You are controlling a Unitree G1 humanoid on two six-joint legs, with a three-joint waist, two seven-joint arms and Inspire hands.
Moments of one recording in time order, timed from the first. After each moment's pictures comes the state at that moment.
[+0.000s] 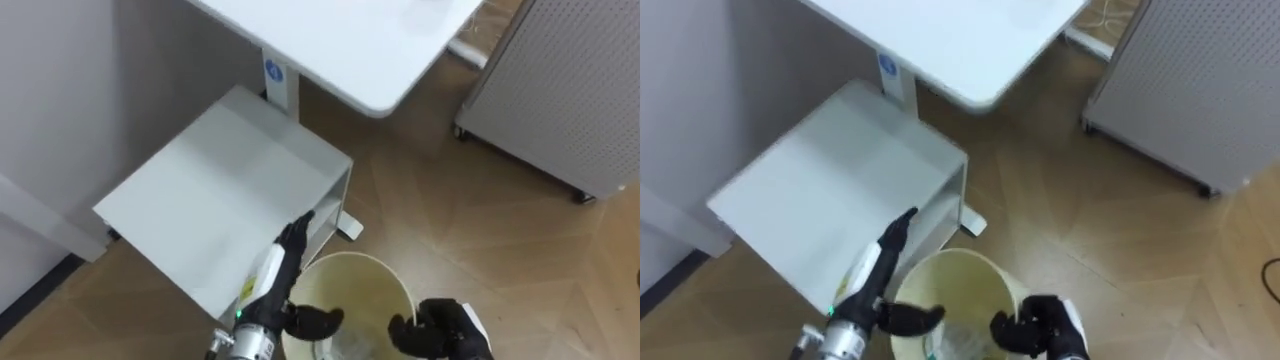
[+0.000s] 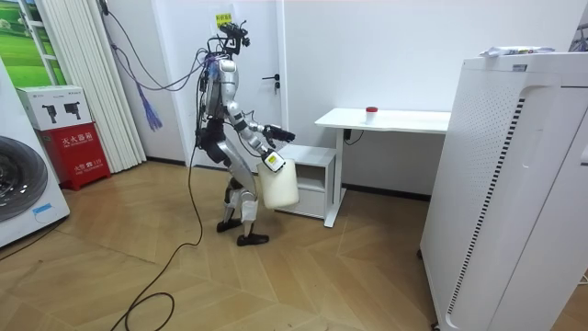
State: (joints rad) left arm -0.25 0.17 -0.46 0.66 0.32 -0.34 0.46; right arm -0.23 -0.20 0.28 0.98 0.30 -0.23 -0.15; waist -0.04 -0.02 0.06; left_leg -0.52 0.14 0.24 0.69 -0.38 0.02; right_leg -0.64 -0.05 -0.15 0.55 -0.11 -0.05
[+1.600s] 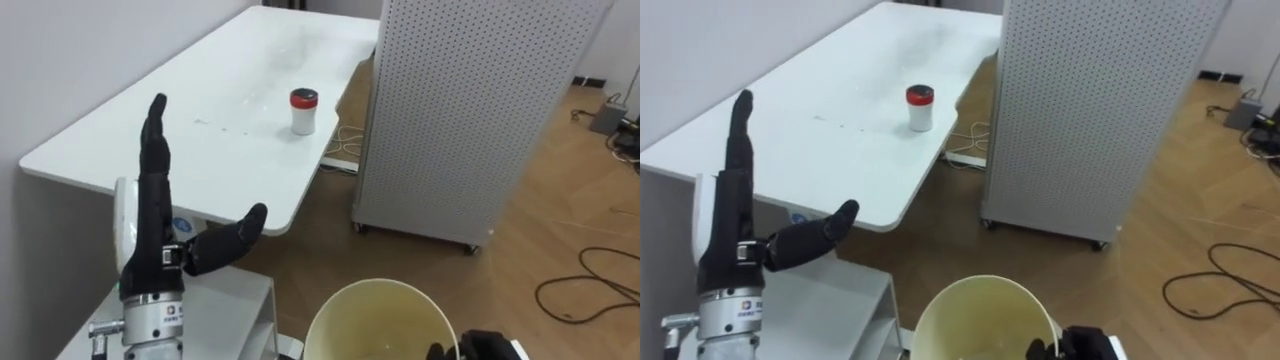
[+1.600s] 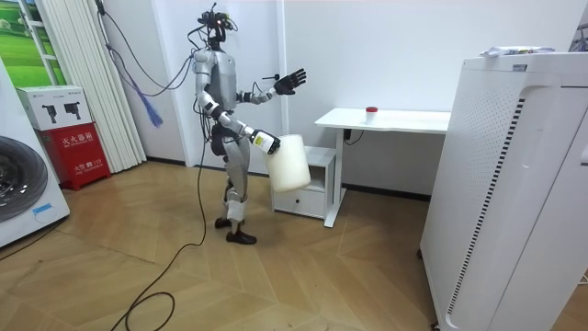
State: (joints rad) left arm 0.03 0.24 -0.11 0.03 0.31 -0.37 0.56; right arm 0.07 -0.27 0.17 0.58 0.22 -0.20 -0.07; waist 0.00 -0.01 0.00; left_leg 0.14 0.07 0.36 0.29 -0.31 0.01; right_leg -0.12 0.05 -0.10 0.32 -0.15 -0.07
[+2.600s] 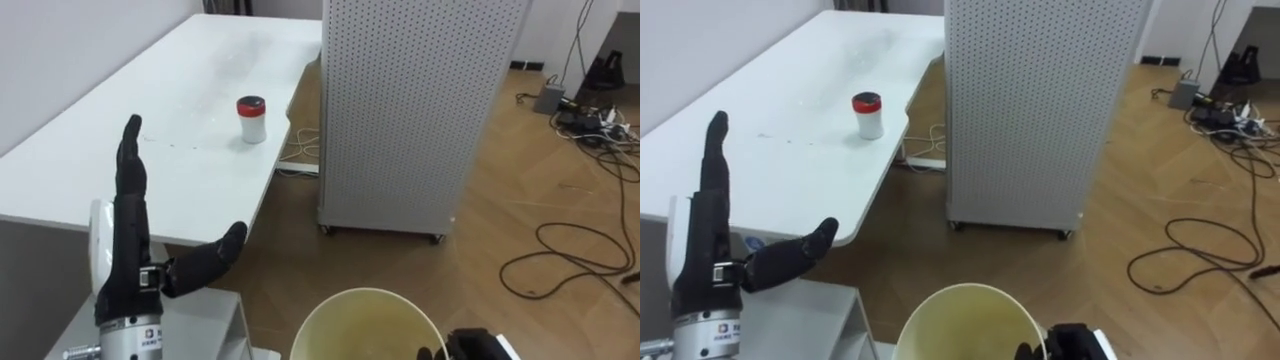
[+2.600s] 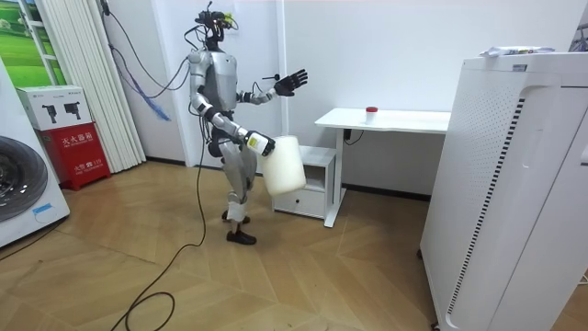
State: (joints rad) left arm 0.08 0.25 -0.09 0.02 0.30 -0.37 0.53; right arm 0.10 -0.26 0.15 0.55 0.15 -0.18 -0.01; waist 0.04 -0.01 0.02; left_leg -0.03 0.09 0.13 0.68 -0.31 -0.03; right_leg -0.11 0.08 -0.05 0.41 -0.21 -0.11
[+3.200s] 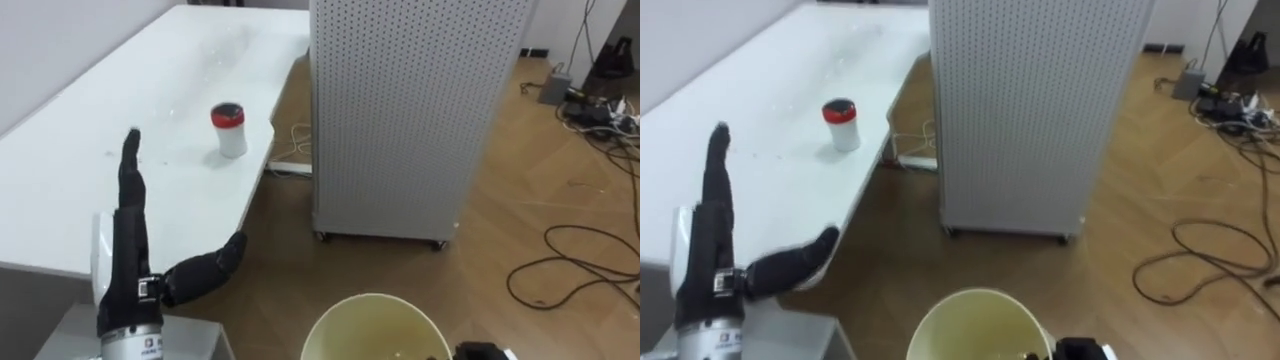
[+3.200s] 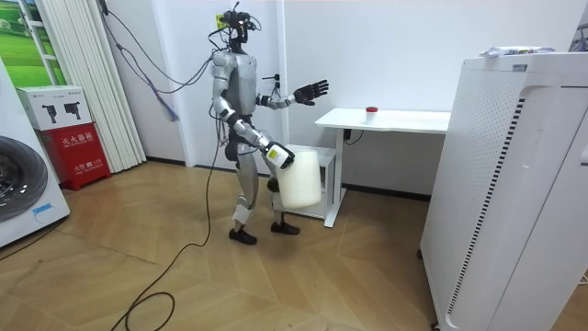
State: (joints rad) left arm 0.08 0.22 -0.08 0.07 0.25 -0.40 0.50; right arm 0.10 -0.26 0.16 0.59 0.19 -0.15 -0.07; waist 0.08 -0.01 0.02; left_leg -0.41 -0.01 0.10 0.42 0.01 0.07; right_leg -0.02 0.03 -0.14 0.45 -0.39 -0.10
